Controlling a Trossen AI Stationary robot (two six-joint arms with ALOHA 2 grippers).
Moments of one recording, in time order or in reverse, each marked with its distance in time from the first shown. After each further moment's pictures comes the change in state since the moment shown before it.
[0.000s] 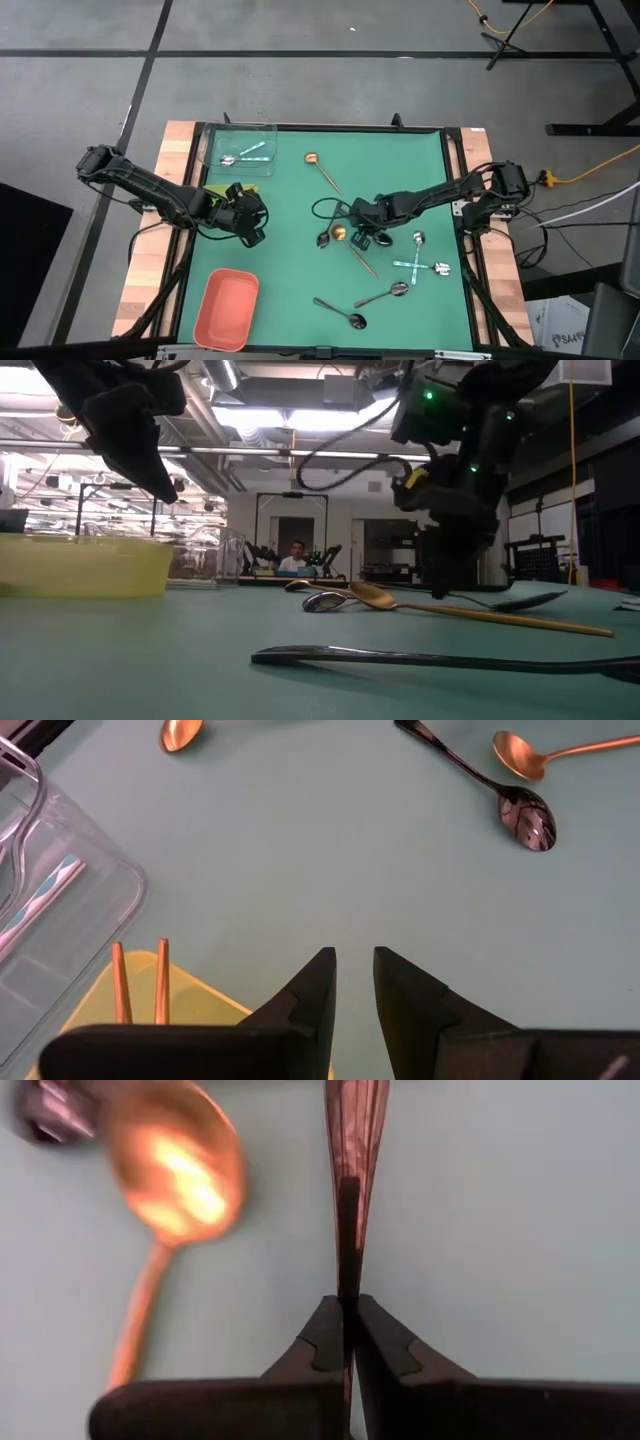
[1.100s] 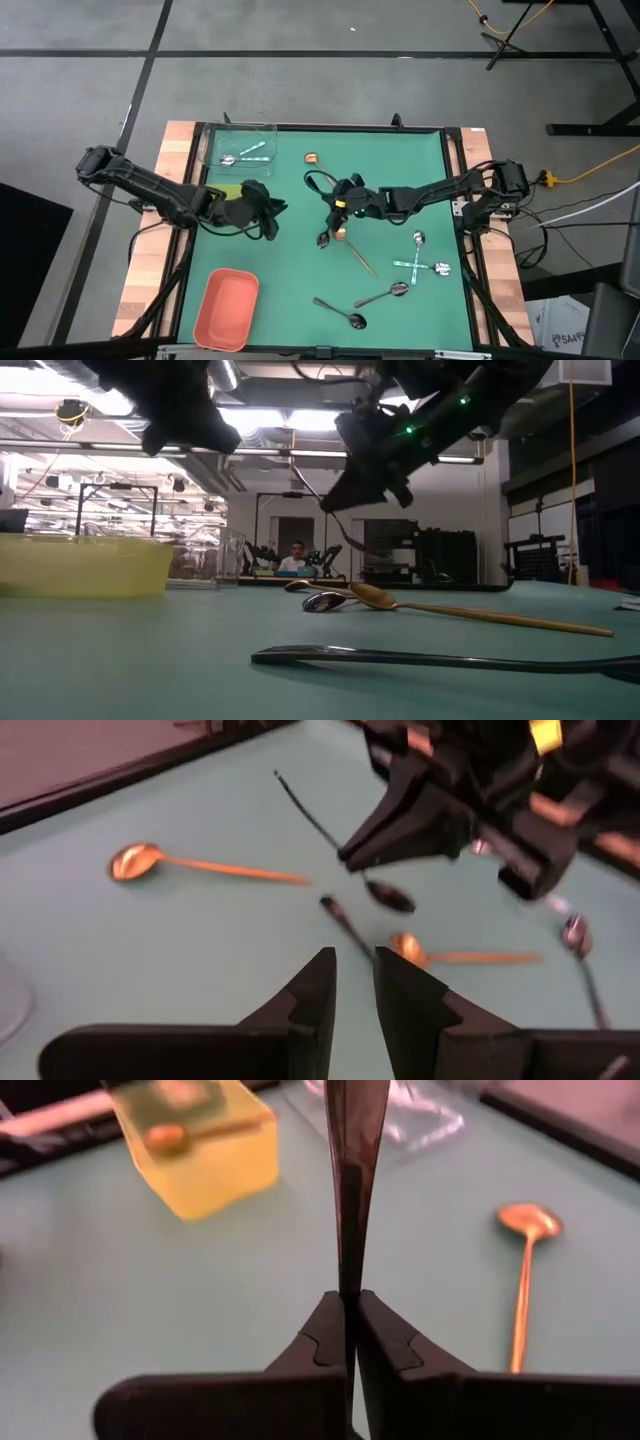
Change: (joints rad) left arm 0.035 0.000 0.000 0.435 -0.088 0.001; right arm -0.047 -0.004 0.002 0.665 0.262 -0.233
